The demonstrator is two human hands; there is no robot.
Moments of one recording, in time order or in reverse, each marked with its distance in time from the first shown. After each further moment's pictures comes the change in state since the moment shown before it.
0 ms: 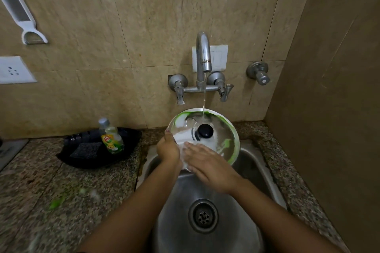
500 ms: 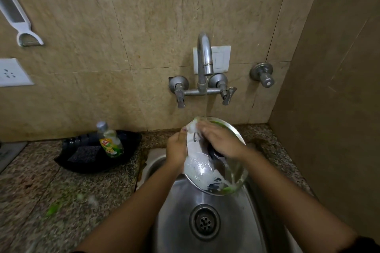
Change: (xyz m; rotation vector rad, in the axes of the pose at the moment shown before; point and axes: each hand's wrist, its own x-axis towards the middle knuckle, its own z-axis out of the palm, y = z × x) left_hand 0.019 -0.007 0.012 0.241 -0.325 0.213; right_hand 0.045 0.064 -0.031 0.252 -0.018 0.357
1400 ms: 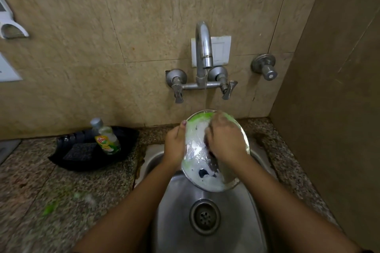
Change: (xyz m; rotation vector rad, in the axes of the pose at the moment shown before) left_hand 0.013 -0.011 -0.001 -0.004 -0.092 0.168; right_hand -0.007 -0.030 0.001 -0.445 0.224 0.300
